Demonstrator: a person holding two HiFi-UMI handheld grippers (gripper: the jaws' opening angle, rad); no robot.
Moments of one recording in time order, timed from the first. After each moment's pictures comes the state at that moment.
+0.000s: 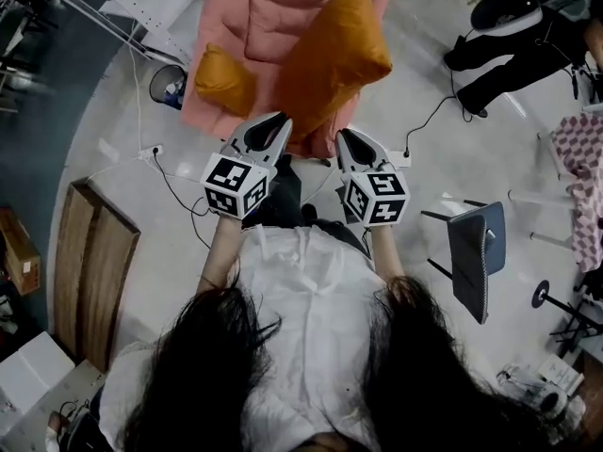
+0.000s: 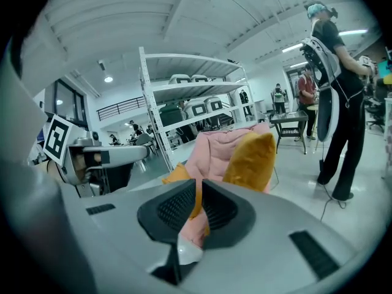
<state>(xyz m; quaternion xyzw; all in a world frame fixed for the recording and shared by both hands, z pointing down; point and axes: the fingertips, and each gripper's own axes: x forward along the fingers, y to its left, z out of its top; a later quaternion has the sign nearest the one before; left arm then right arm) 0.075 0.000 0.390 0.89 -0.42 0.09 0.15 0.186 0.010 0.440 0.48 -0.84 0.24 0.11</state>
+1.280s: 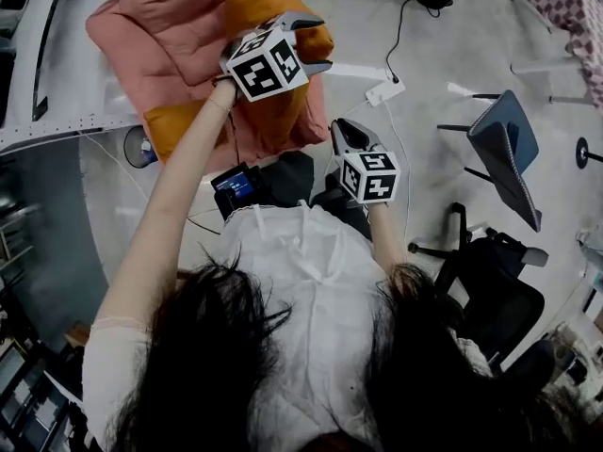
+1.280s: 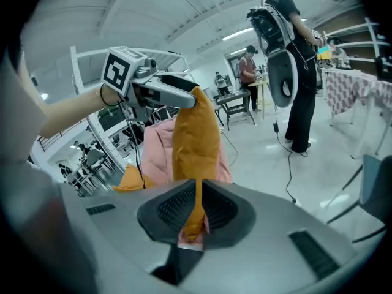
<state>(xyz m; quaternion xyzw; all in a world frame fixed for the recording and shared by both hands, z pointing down) 0.291 -0.150 0.454 0.91 0.10 0.37 -0.16 0.244 -0.012 0.549 0.63 -0.67 0.38 0.09</state>
